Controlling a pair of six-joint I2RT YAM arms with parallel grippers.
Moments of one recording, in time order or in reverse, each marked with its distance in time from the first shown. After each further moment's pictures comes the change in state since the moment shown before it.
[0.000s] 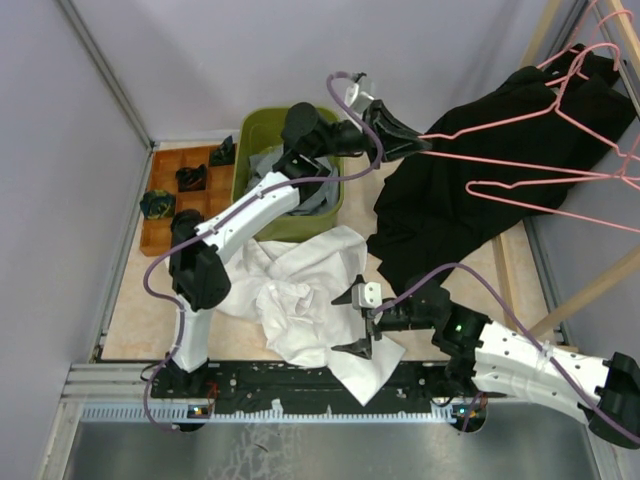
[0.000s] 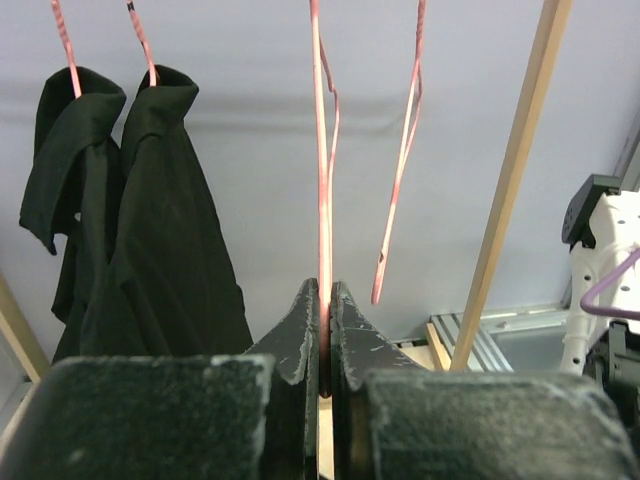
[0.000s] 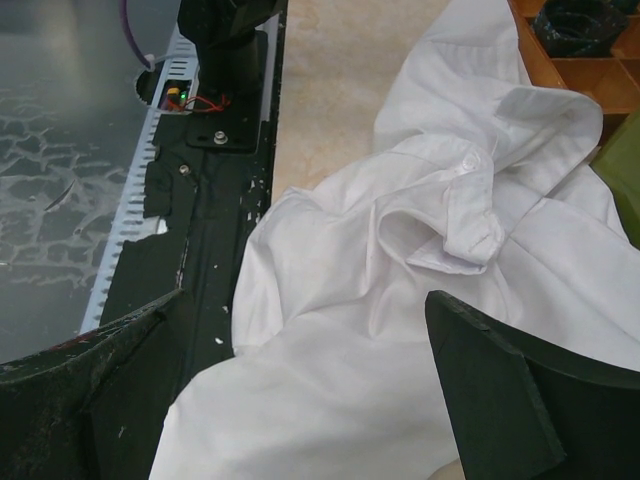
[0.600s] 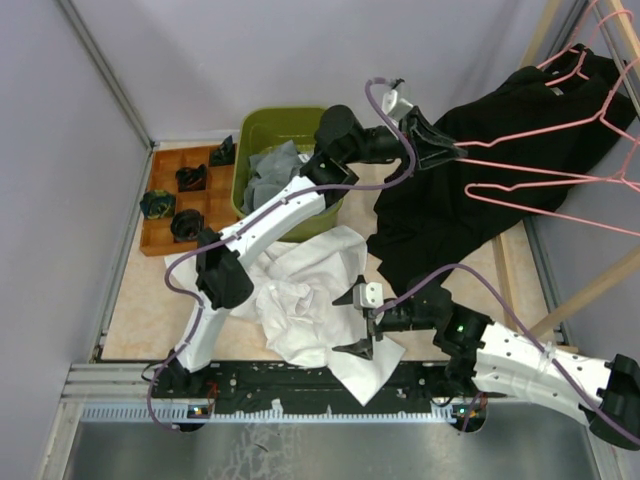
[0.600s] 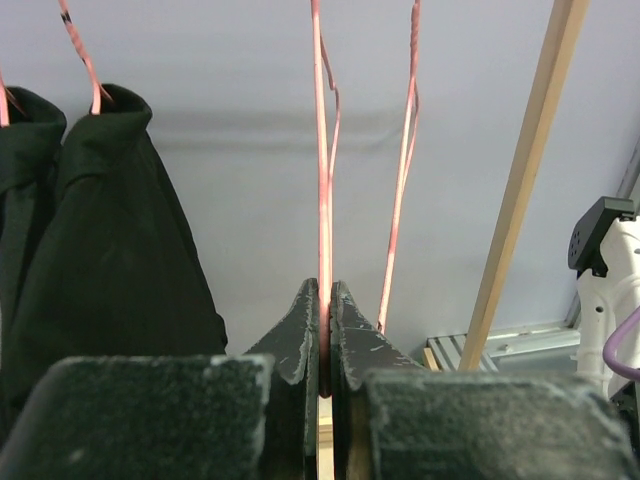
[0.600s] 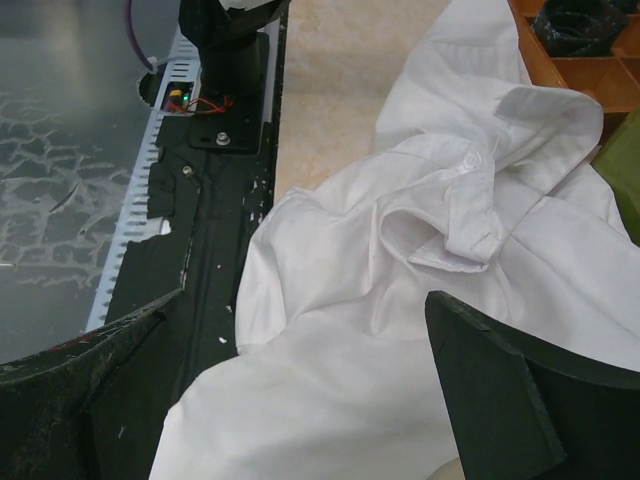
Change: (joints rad) left arm -0.114 0.154 0.283 -0.171 -0.082 0.069; right arm 0.000 -0.008 0.000 -0.014 0.000 0.008
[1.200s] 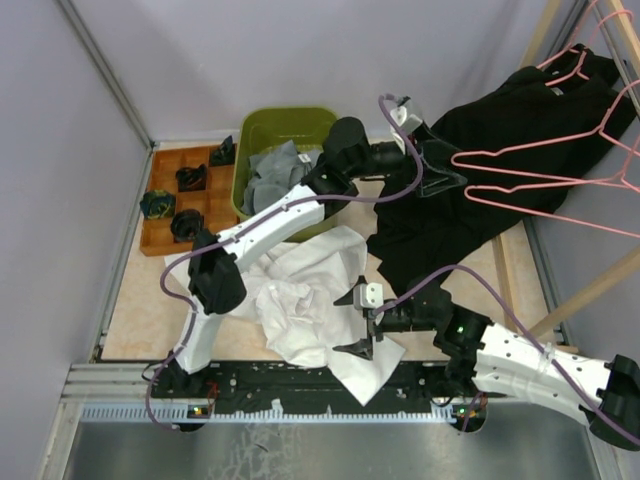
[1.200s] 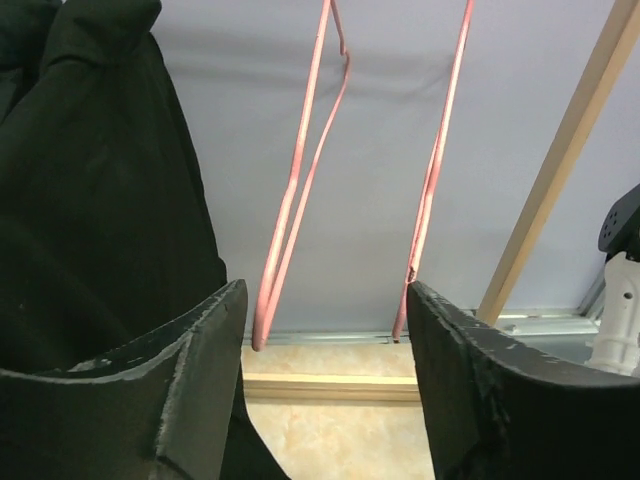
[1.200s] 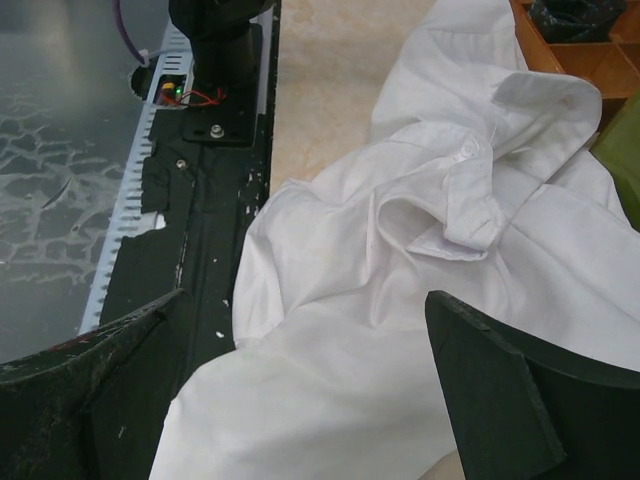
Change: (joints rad) left arm -0.032 -0.031 -0.137 -0.051 -0.084 0.065; right arm 0.000 -0.010 -0.010 0.000 0.015 0.004
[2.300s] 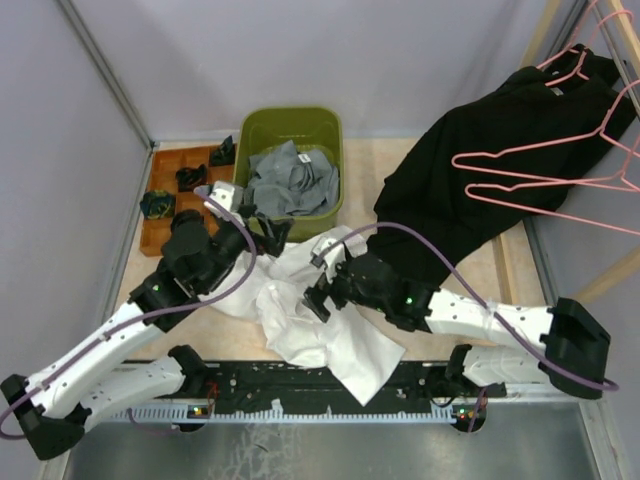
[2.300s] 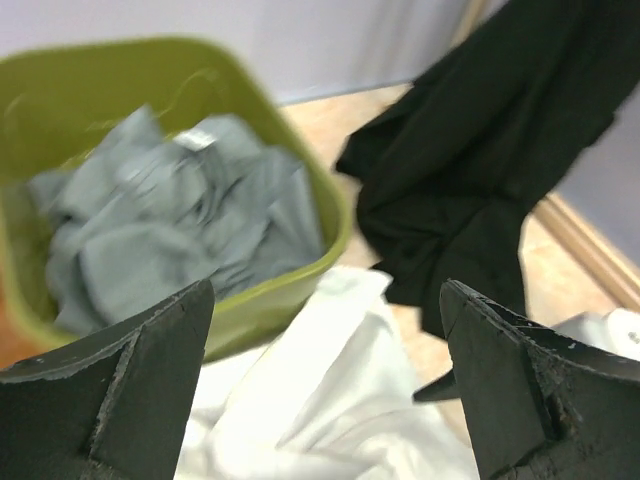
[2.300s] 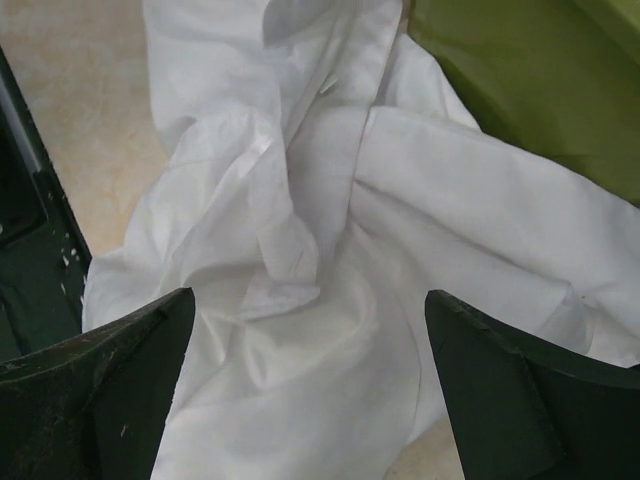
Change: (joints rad) left arm 0.081 -1.287 -1.258 -0.409 -0.951 0.109; right arm 0.078 0.435 0.260 -0.015 0.539 0.190
